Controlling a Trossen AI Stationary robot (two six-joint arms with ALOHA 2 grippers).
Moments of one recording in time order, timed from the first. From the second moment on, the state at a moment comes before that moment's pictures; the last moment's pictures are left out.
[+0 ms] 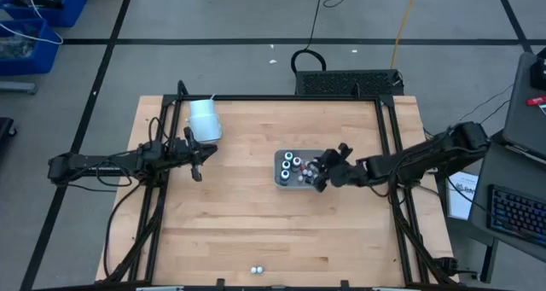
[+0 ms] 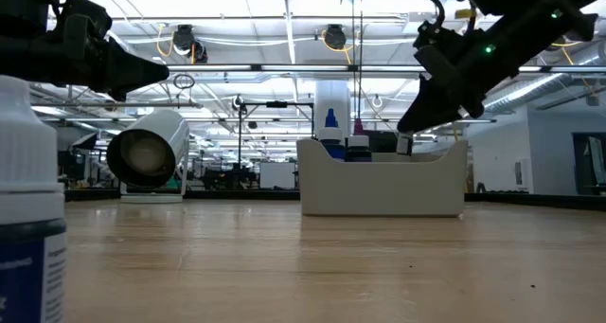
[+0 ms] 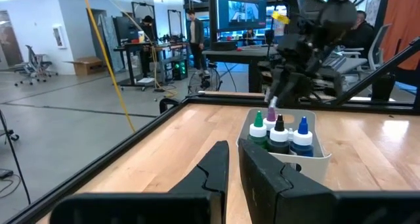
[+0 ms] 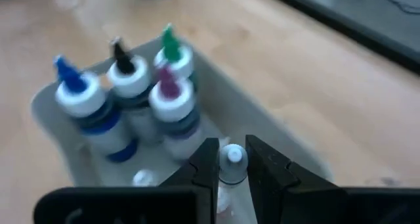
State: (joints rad) left arm 0.10 0.31 0.01 0.34 -0.16 0.04; right arm 0.19 1.28 0.57 -0.04 0.66 0.57
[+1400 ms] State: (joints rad) left arm 0.10 0.31 0.01 0.35 -0.16 0.05; right arm 0.19 1.53 0.63 -0.02 0.73 0.61
